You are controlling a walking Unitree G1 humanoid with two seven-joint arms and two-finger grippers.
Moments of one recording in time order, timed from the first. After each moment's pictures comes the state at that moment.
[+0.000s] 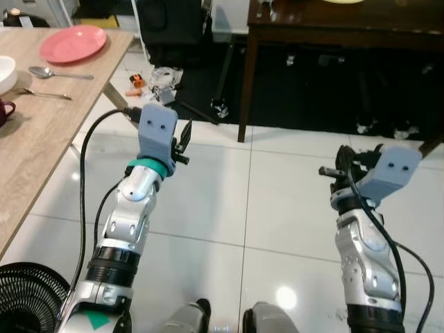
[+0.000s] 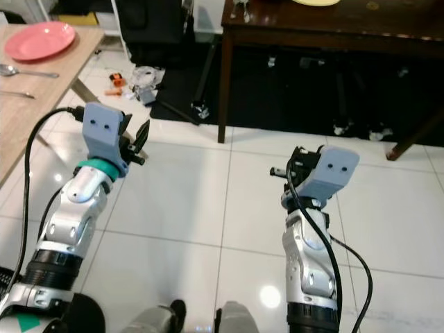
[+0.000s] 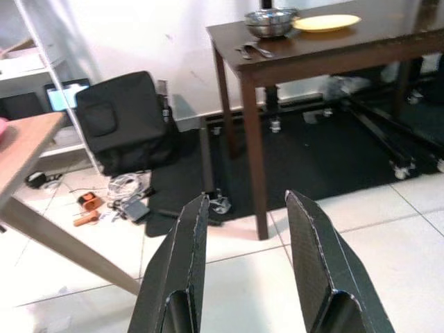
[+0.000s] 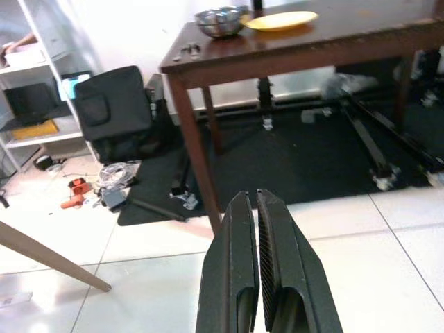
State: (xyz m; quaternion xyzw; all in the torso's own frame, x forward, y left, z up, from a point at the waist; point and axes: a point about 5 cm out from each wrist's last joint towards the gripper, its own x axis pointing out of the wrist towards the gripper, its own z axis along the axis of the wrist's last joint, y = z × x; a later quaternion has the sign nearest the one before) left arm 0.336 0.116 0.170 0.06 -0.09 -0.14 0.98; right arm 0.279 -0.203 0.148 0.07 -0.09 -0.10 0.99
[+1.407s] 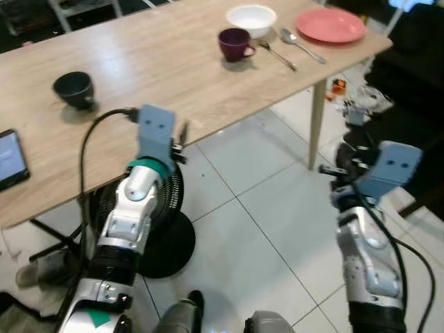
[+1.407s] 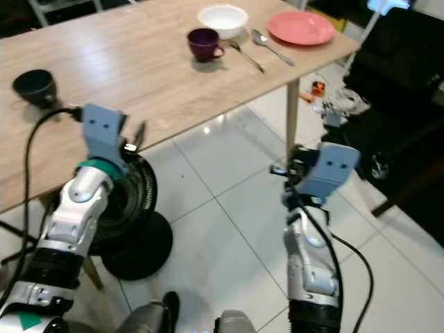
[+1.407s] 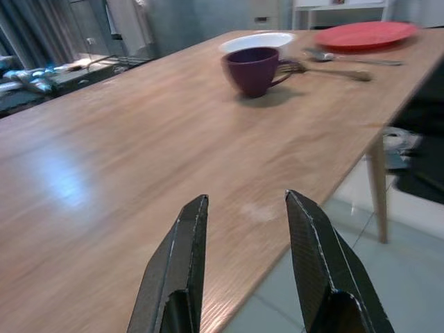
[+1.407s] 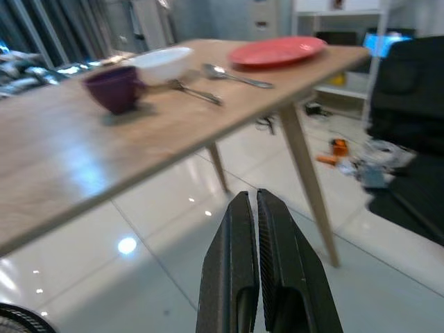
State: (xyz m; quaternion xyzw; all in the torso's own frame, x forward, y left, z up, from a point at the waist) left arm 0.339 0.125 0.170 0.07 -0.09 -0.11 0.99; right arm 0.283 -0.199 0.153 0.08 -0.10 -0.08 0.99
